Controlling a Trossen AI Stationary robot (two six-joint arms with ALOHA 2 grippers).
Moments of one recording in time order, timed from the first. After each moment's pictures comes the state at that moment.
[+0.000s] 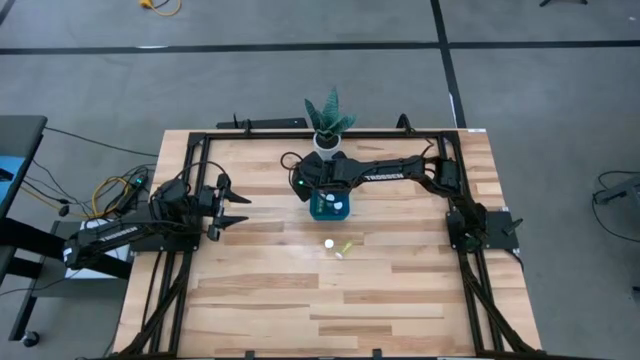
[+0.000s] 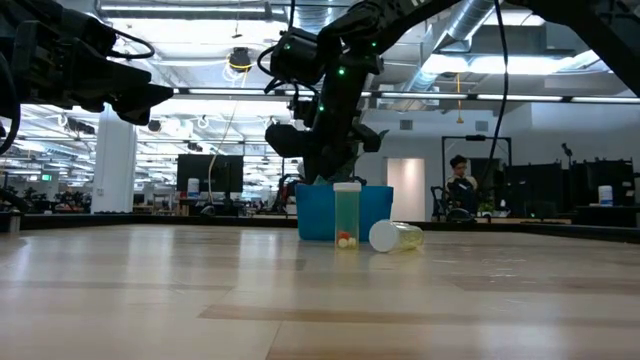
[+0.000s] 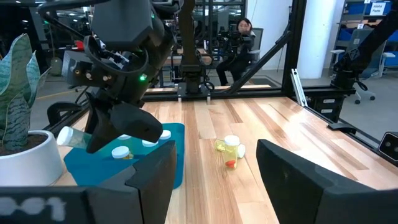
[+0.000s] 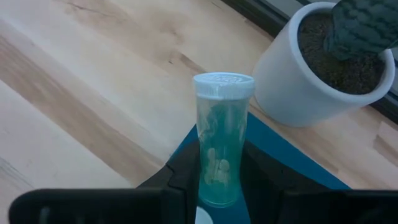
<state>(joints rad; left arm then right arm) 0.42 0.07 0.02 0.06 0.50 0.01 -0.15 2.17 1.73 -0.69 0.54 0.56</state>
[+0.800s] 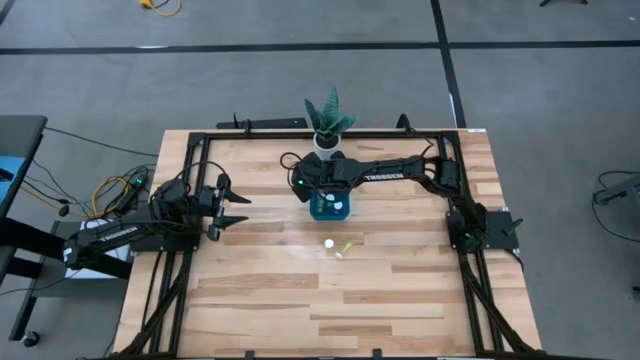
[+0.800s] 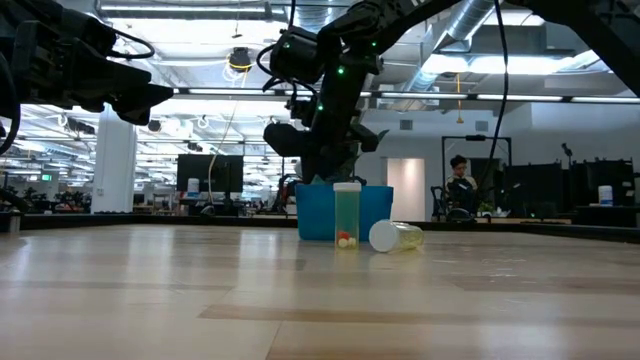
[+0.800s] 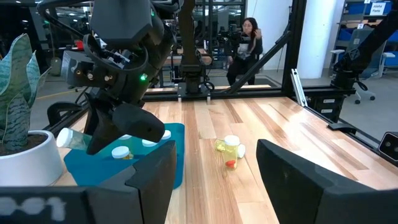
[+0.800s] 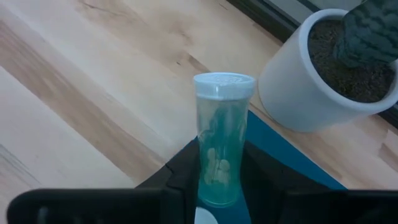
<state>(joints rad) 0.42 0.07 0.02 0.06 0.50 0.01 -0.15 2.17 1.73 -0.67 0.52 0.52</state>
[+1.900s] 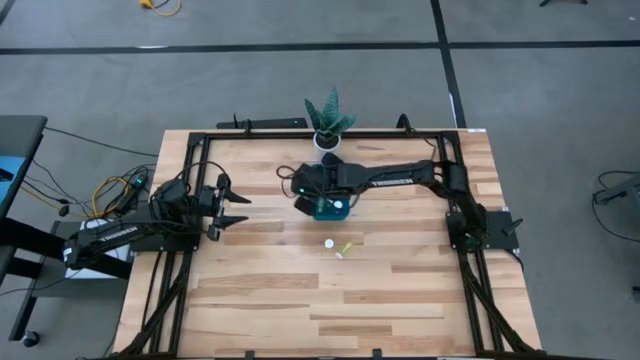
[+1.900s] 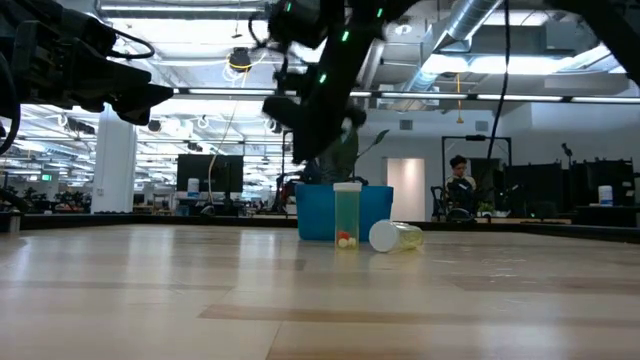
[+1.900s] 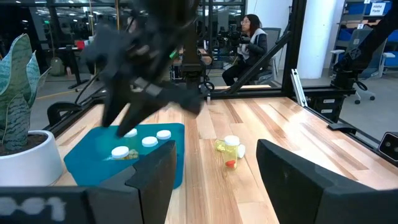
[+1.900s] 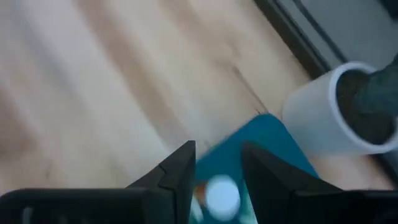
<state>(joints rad) 0.42 0.07 0.02 0.06 0.50 0.01 -0.07 2.11 1.76 -0.72 0.47 0.26</state>
